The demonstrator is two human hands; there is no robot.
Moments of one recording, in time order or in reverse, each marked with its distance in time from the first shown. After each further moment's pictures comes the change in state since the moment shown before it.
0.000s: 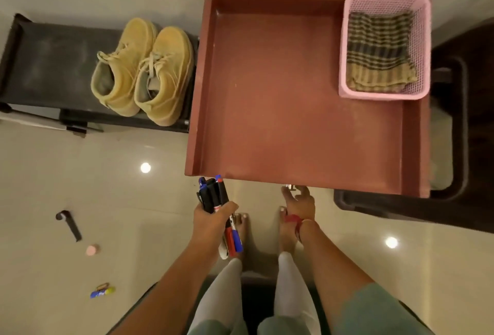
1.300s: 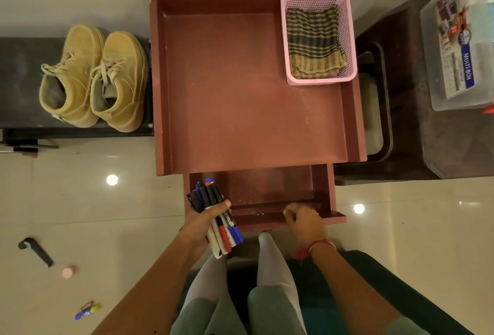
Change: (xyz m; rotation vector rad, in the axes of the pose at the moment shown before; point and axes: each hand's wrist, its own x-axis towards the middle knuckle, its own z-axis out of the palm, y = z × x) left_hand -0.002 -0.013 -0.004 0.019 -0.335 -0.216; right_hand -0.087 0.041 -0.091 -0.622 -0.024 -0.255
